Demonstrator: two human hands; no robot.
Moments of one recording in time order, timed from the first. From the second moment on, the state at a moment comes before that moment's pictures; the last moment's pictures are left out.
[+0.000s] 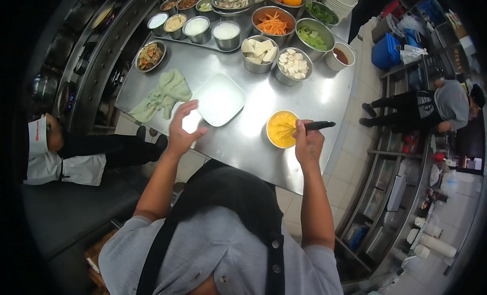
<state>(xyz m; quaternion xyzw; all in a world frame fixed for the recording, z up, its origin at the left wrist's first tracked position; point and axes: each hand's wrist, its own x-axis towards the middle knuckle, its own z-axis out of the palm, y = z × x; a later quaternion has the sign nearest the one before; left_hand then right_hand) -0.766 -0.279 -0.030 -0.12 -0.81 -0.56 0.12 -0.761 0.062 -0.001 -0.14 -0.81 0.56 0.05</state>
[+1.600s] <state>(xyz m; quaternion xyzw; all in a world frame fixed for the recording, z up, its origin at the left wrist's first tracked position) -0.812 -0.110 -0.063 -0.28 -0.82 -0.49 -0.10 -0.665 0.083 -0.021 0.18 -0.91 0.36 0.11</state>
